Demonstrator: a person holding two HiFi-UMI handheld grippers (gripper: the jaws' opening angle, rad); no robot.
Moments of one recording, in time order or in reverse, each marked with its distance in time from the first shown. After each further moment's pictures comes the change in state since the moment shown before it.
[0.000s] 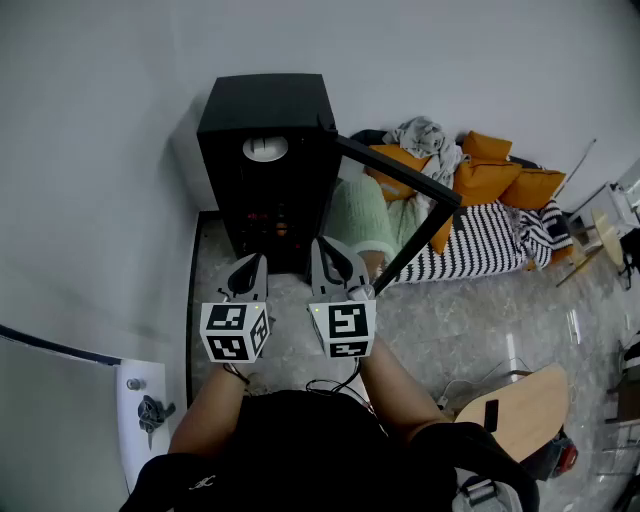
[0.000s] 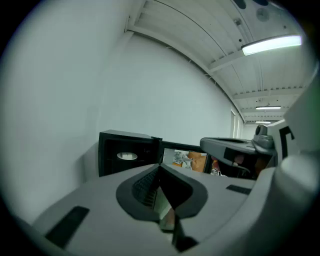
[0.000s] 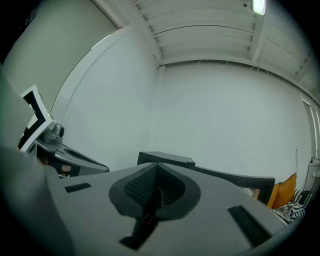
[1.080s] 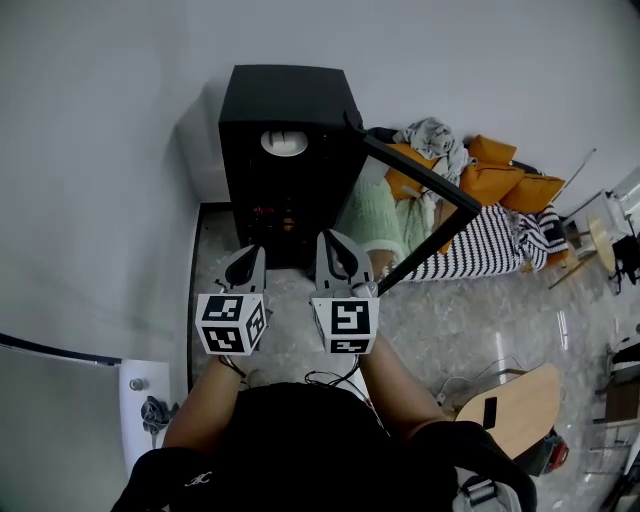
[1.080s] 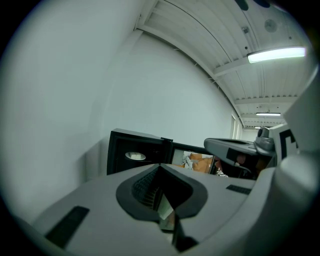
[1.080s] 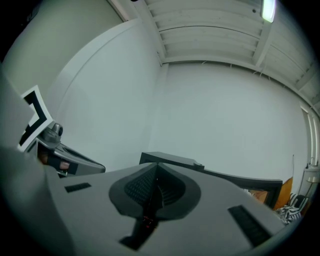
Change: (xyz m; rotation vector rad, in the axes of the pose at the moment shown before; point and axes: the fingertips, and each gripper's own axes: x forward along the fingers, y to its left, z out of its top) left arm 0.002 0.077 0.003 -0.041 -0.010 -0.029; right arm 0.049 0.043 0.007 -0.037 0.002 -0.055
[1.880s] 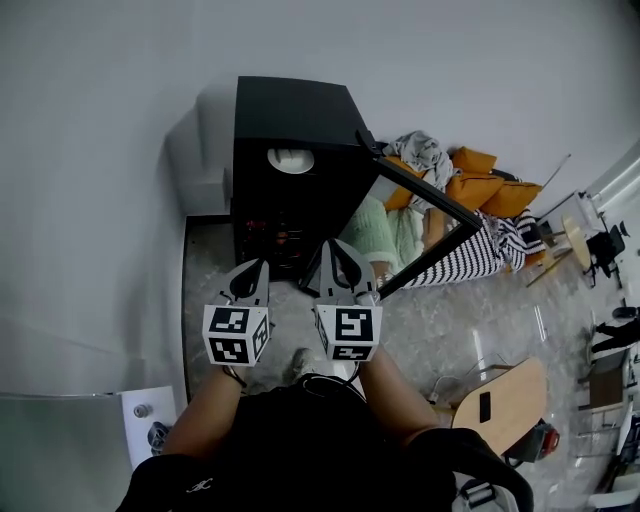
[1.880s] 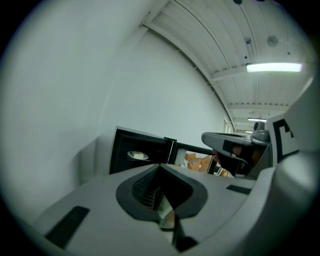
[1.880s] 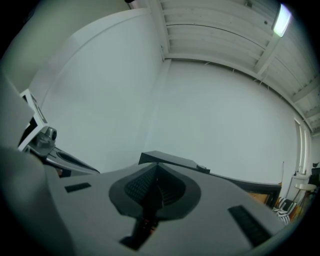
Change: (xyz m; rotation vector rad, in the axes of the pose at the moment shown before) left arm 0.001 0.069 0.002 -0.021 0.011 -0.110; right arm 0.047 0.046 0.017 -0.046 0.045 -0.112
